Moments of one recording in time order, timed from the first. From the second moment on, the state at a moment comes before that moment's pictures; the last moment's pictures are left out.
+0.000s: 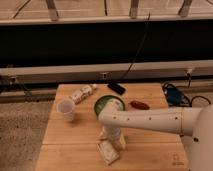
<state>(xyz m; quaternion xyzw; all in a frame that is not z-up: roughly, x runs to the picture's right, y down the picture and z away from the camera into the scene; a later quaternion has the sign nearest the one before) 0.036 0.284 0.798 -0.33 -0.21 -0.51 0.76</state>
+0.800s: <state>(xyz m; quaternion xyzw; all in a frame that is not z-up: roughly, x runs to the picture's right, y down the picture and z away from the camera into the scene) 0.035 0.280 0.795 -0.33 -0.21 -0.51 0.76</state>
